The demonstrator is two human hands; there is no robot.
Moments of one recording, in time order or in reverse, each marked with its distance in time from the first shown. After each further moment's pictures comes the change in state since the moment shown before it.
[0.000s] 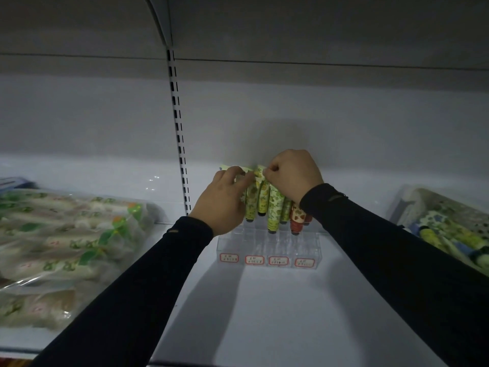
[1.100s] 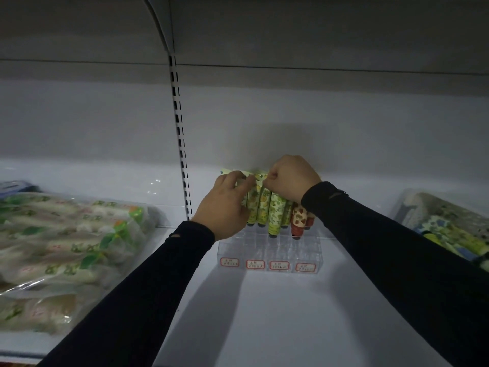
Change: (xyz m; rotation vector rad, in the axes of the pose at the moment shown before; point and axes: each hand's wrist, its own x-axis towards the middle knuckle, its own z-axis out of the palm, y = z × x) left_hand 0.001 0.002 0.001 -0.038 -0.030 -0.042; right_hand 0.011 0.005 0.004 0.049 -0.202 0.054
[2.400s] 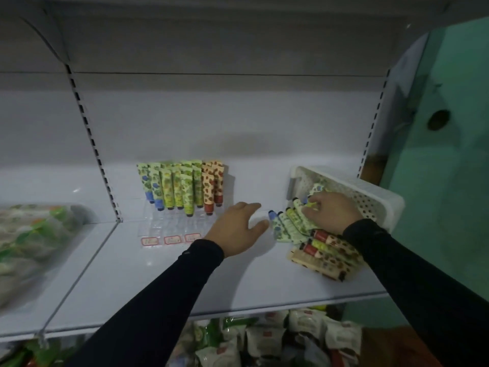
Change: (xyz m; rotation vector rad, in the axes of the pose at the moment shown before) left_hand -0.022 0.204 0.054 -0.292 -0.334 -0.021; right_hand -0.216 0.181 -0.091 -0.091 -0.057 0.448
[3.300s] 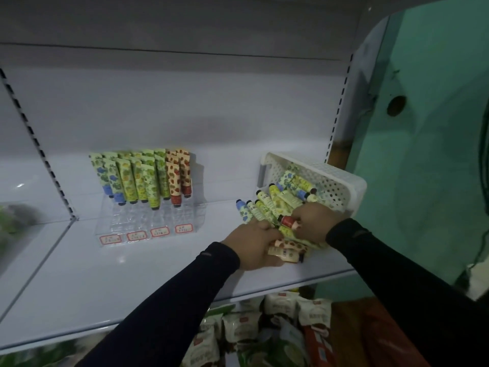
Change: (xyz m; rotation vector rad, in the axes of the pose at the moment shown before) left_hand 0.019 0.034 0.081 0.195 -0.333 0.382; right_hand -0.019 0.037 0.018 -0.315 -0.256 -0.096
